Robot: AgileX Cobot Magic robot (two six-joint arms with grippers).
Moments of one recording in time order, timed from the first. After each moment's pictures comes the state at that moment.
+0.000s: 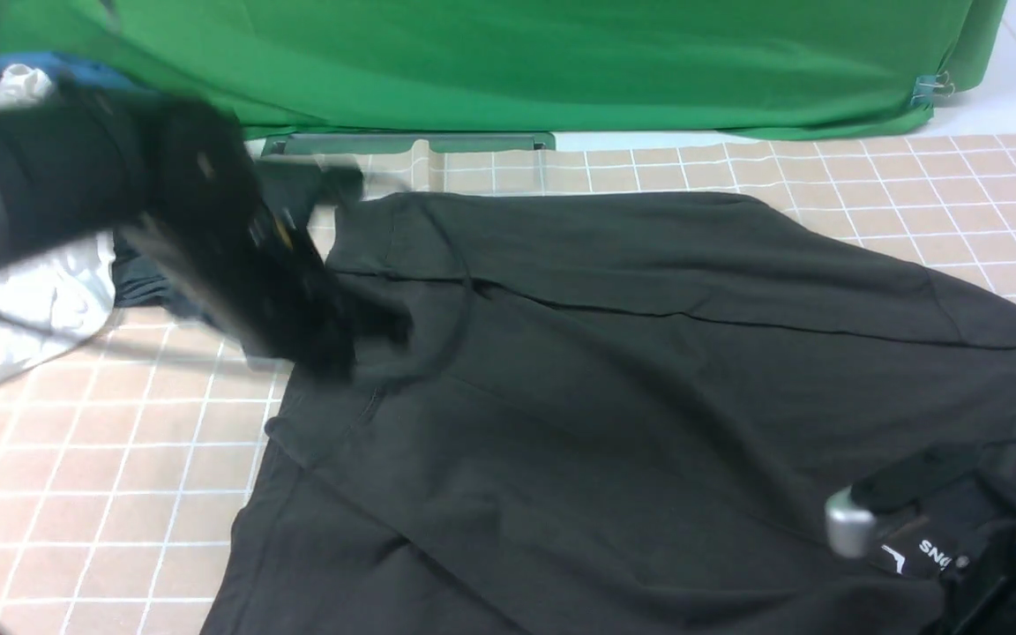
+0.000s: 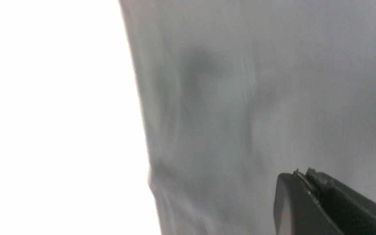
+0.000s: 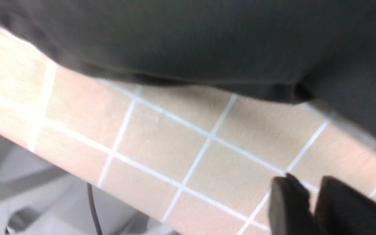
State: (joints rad) right arm 0.45 1.25 -0.64 0.18 0.97 -0.07; left arm -0.32 1.66 -1.23 -0.09 0.83 -0.04
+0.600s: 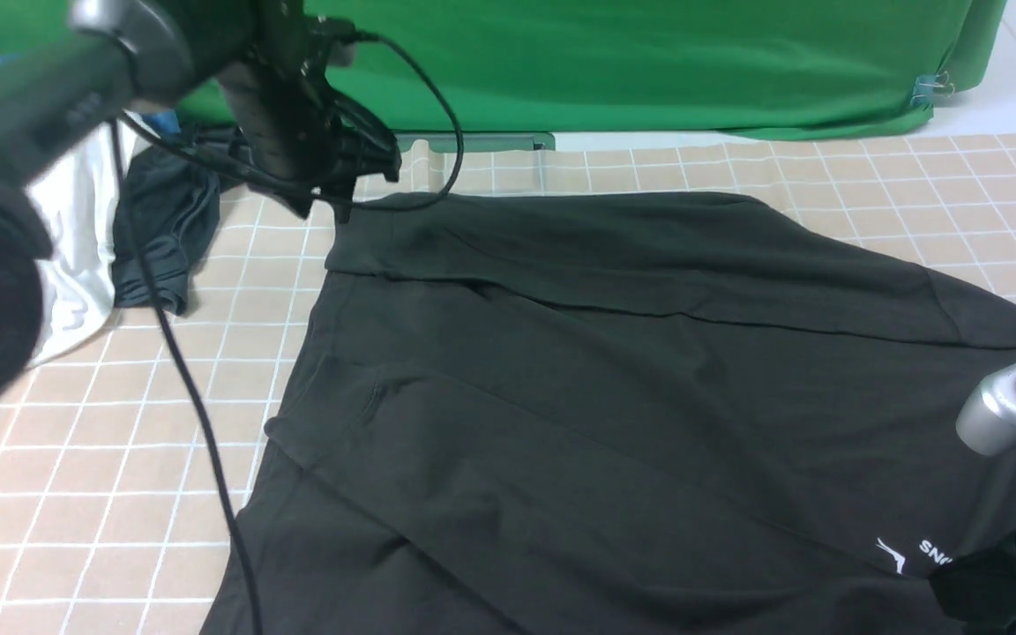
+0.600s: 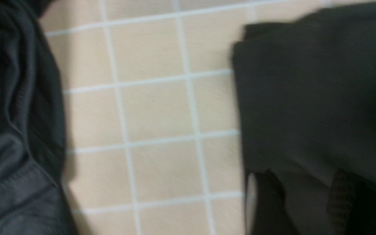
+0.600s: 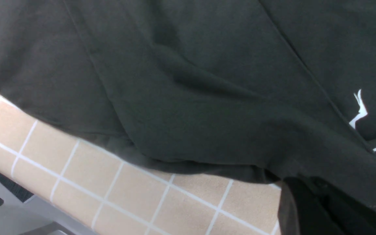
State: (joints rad) right arm 0.45 0.90 -0.65 0.18 0.88 0.01; left arm -0.24 2.23 -1.95 0.12 1.01 -0.10
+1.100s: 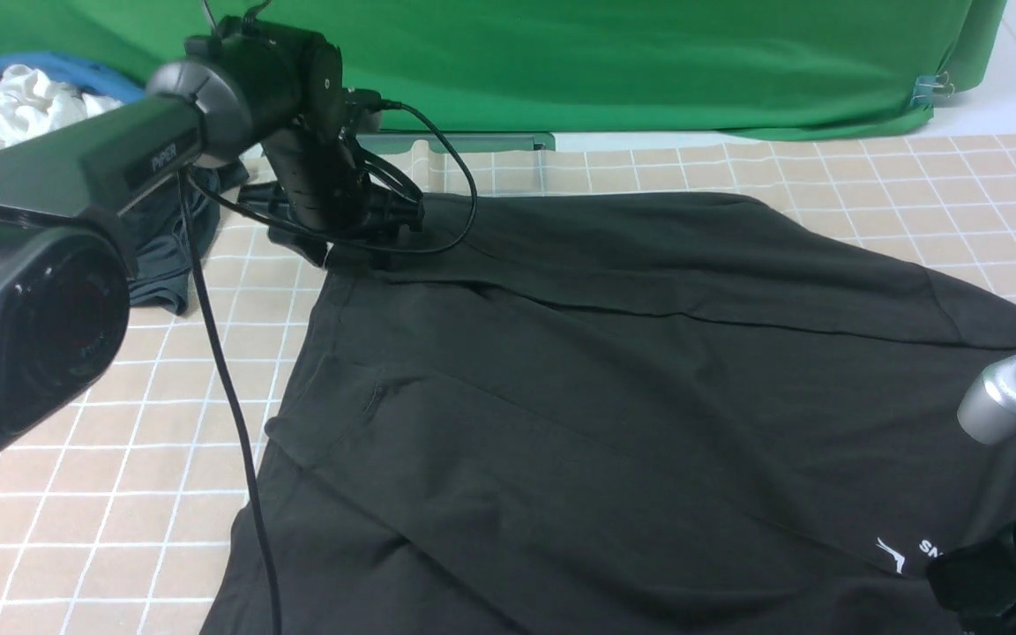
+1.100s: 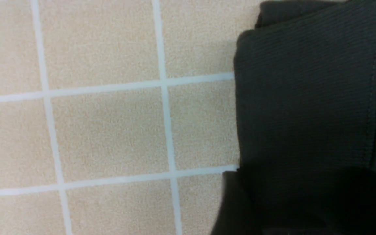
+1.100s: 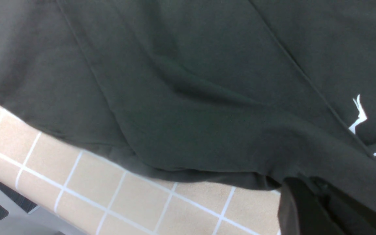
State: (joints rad) right arm 0.45 0.90 -0.65 0.18 0.87 0.03; left arm -0.24 2.35 -1.98 0.05 0.97 -0.11
